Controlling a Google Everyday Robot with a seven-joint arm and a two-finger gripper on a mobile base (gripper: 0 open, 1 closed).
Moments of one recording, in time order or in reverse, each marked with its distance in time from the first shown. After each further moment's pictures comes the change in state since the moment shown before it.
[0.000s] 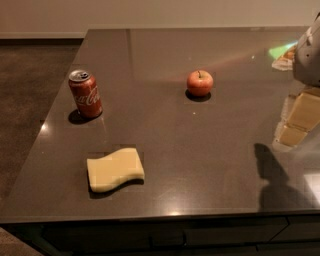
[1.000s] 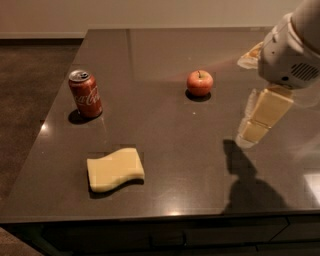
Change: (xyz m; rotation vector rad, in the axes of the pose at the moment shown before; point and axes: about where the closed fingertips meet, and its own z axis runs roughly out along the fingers) arm -0.059 0.007 0.012 -0.029 -0.150 -0.050
